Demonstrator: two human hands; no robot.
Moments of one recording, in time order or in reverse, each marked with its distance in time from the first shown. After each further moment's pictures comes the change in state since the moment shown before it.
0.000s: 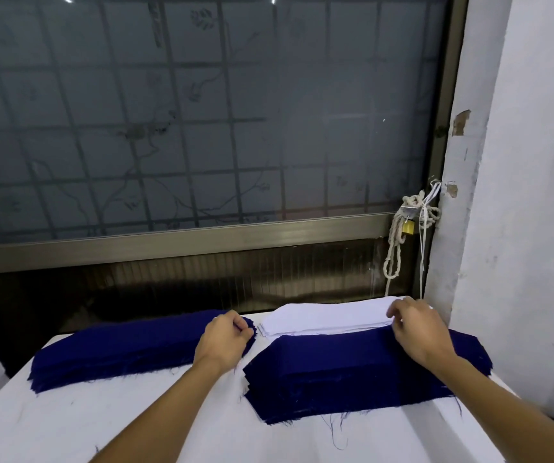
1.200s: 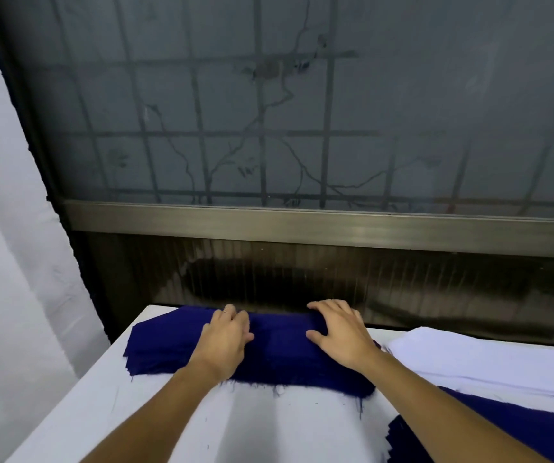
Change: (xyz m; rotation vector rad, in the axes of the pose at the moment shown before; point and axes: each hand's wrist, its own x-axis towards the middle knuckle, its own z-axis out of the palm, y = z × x) left_hand 0.097 -0.213 -0.093 0.476 -0.037 0.060; right_hand 0.086 -0.328 0.194 0.296 -0.365 -0.470
